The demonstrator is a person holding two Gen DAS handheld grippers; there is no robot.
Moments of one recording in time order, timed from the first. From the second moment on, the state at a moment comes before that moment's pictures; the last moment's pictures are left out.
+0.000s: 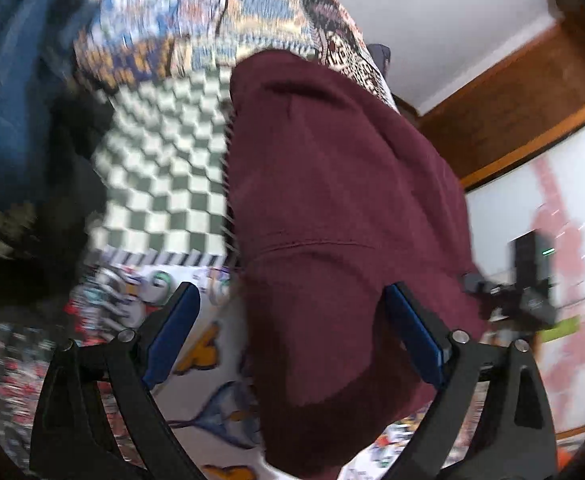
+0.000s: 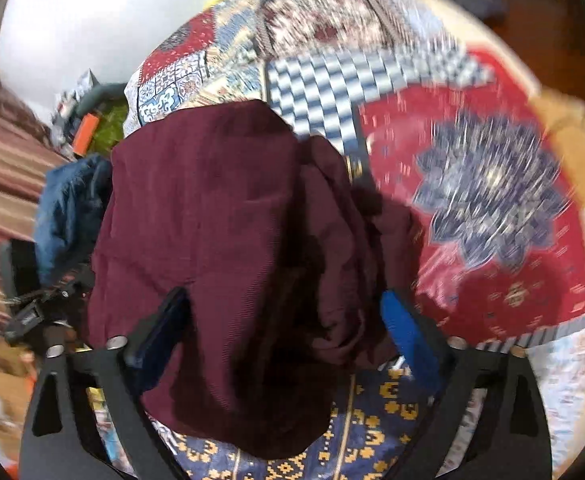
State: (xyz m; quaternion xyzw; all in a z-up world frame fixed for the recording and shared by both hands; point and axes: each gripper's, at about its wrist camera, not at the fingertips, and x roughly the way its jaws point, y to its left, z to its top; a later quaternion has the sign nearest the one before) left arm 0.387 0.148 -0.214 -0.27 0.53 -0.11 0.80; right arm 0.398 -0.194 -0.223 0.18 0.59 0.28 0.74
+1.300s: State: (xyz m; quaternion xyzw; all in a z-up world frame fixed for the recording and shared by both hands) left arm 0.393 0.112 -0.115 -0.25 0.45 -0.19 0.83; right arm 0.406 -0.173 -0.168 0.21 0.57 0.35 0.71
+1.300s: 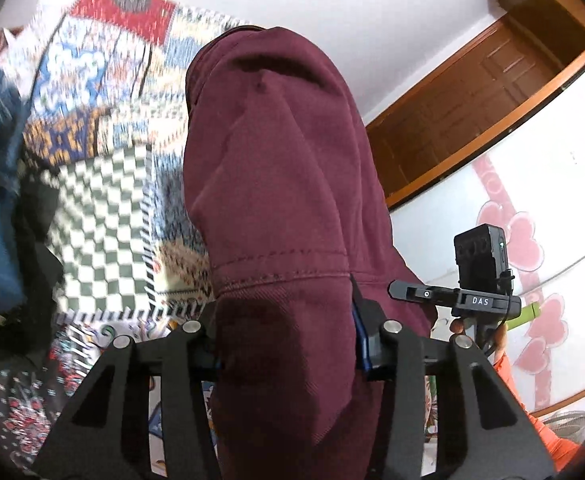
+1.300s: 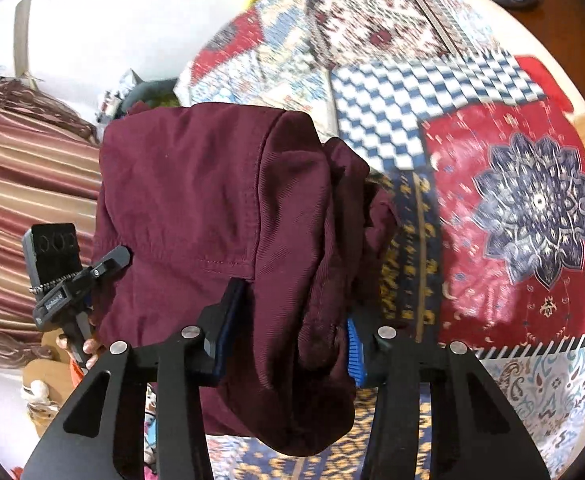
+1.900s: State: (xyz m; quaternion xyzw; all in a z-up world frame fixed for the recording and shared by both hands) left arm 0.331 0.294 0.037 -0.25 0.32 -0.10 0.91; right arm 0.412 -0.008 -0.027 0.16 0.45 0.46 0.75
